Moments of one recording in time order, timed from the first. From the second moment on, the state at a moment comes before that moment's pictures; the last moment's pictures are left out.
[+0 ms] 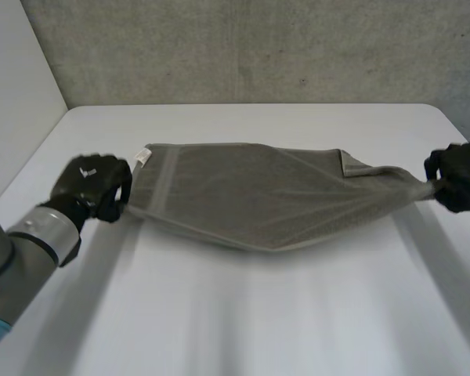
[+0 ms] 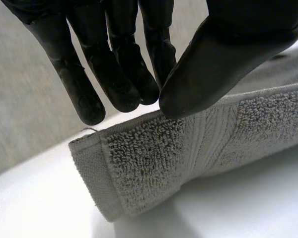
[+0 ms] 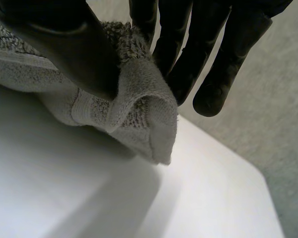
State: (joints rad) left arm 4.51 -1.73 -1.85 3.43 -1.31 3.31; right arm 1.36 -1.47 1.84 -0.16 0.94 2.76; left_hand 1.28 1.34 1.34 1.35 1.14; right_hand 1.32 1.32 1.31 1.34 1.15
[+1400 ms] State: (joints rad) left arm 4.41 -1.98 -1.90 3.45 -1.23 3.36; right arm 1.63 -1.25 1.48 0.17 1.10 2.64; left_hand 0.35 0.35 0.35 0.34 0.18; right_hand 1.32 1.33 1.31 1.34 1.15
